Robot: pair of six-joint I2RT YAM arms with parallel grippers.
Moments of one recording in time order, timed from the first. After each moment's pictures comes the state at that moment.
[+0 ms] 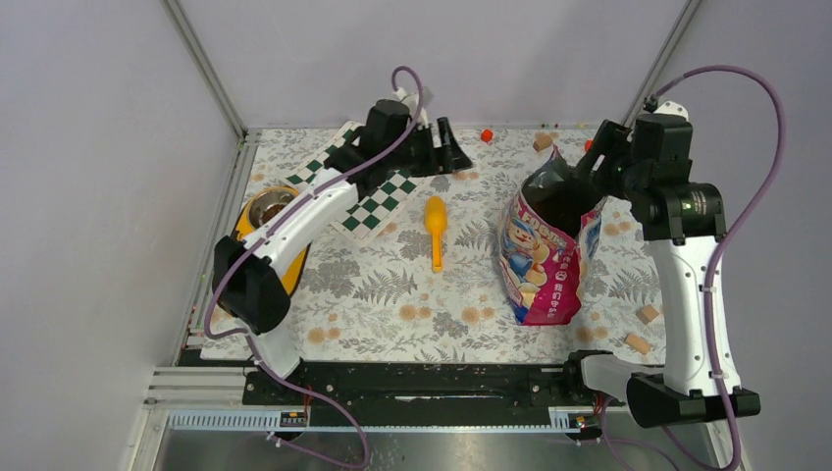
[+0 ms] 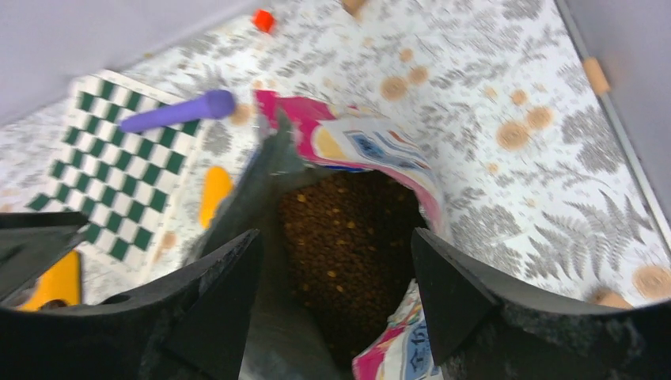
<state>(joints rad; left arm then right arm) -0.63 1.78 1.74 -0.37 0.36 -0.64 0.08 1.19 1.64 -1.04 0.19 0.41</state>
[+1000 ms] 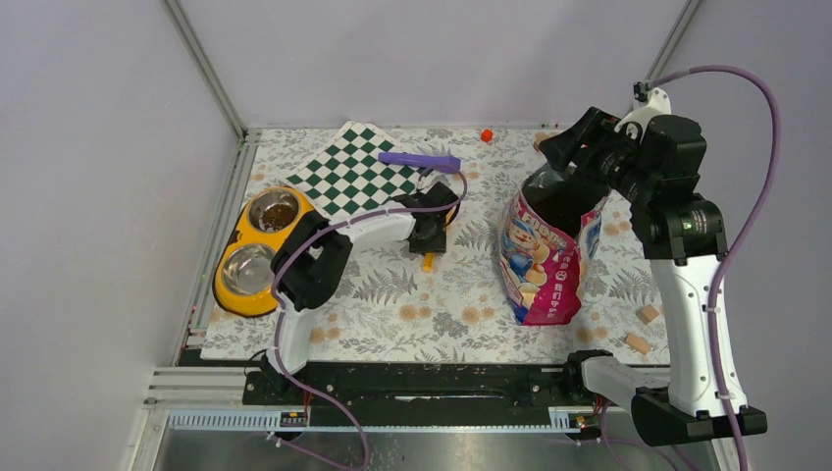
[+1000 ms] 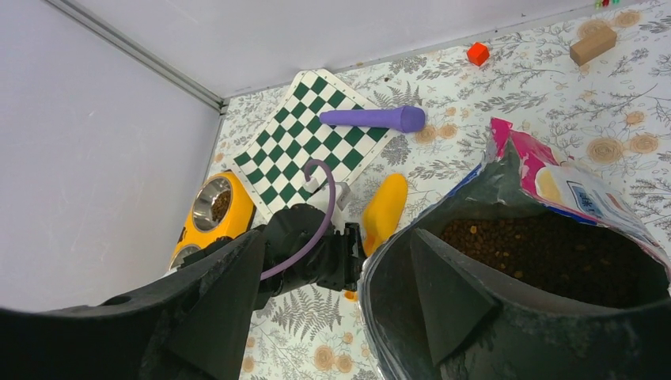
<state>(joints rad) -0.76 2.06 1.49 -0.59 -0.16 -0.68 0.13 1.11 1.59 -0.75 -0.23 0.50</state>
